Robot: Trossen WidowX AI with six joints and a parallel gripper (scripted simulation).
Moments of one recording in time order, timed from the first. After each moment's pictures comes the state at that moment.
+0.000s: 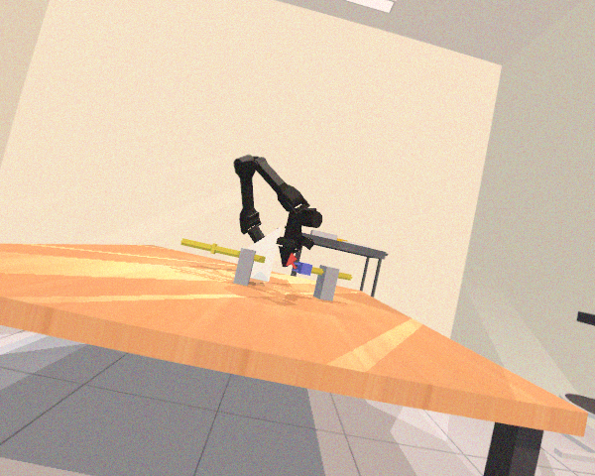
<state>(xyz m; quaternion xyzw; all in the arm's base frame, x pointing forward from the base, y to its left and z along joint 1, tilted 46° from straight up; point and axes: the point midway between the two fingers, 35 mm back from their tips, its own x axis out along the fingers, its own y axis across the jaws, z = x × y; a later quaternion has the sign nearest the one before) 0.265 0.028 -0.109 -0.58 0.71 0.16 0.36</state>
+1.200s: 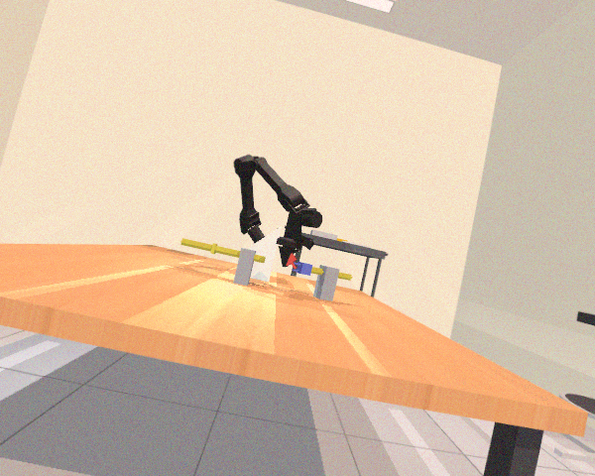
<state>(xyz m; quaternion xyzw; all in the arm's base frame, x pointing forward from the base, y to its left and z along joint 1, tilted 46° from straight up) 0.265 0.028 -0.109 -0.58 0.71 0.16 0.36</state>
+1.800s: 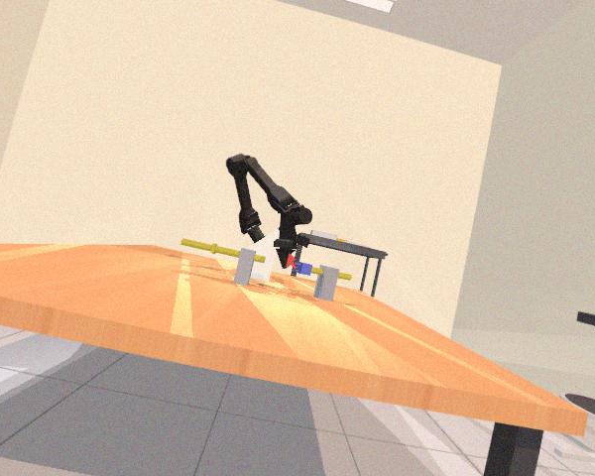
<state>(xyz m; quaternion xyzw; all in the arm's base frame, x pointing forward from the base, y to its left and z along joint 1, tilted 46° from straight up) 0.265 0.020 -0.110 -0.57 0.68 0.22 0.40</state>
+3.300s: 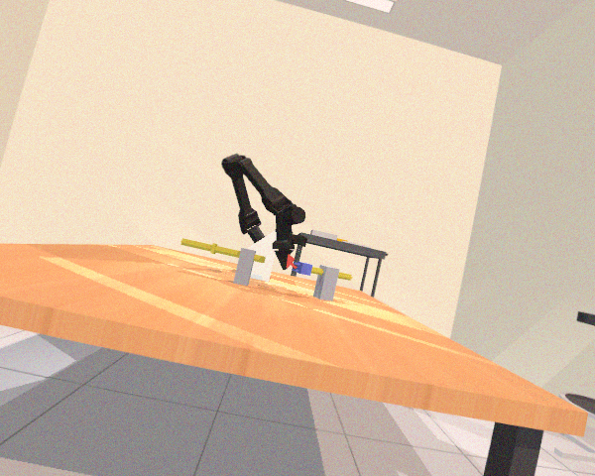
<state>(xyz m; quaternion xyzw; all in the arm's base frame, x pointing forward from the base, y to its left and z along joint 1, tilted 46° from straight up) 0.265 0.016 -0.112 -0.56 0.66 0.26 0.43</state>
